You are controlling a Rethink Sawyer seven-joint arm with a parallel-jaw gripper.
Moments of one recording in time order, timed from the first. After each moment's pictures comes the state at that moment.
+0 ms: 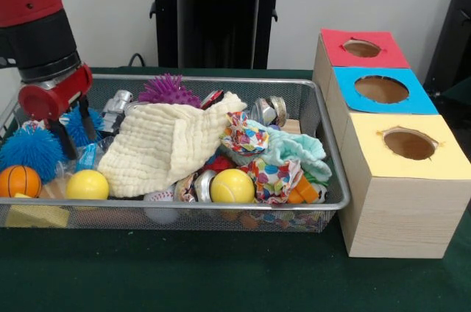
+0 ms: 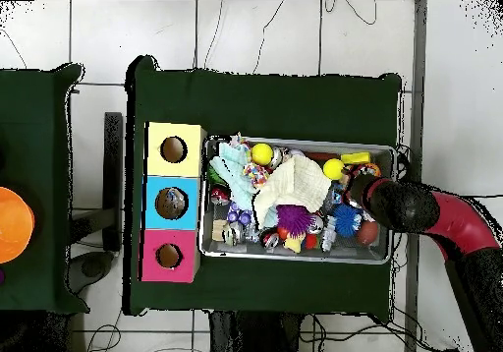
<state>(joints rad) -1.14 -0.43 0.74 1.59 -0.62 0.68 0.17</state>
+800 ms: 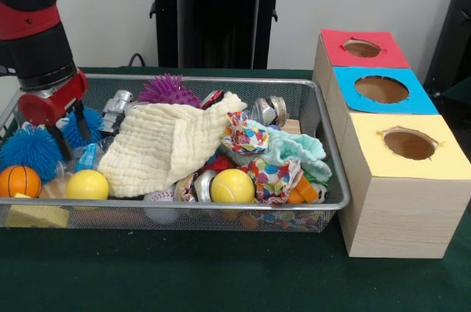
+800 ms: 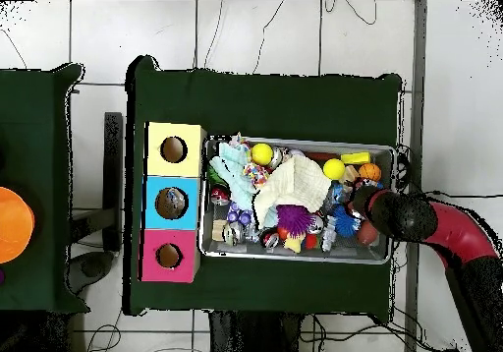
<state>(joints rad) -1.16 -0.39 0.69 1.59 -0.67 0.67 0.17</state>
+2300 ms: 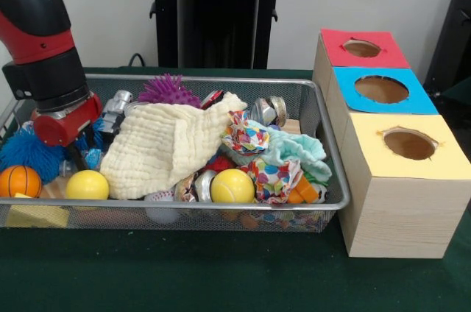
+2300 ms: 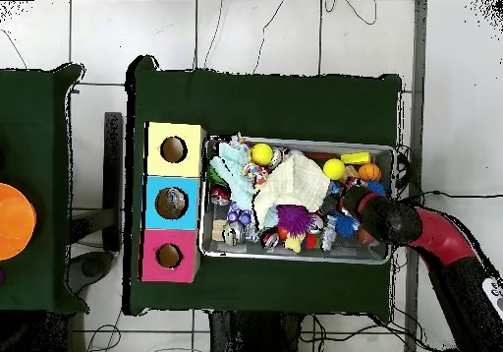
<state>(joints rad) -1.18 -0.30 0.69 1.59 -0.67 0.53 0.17</state>
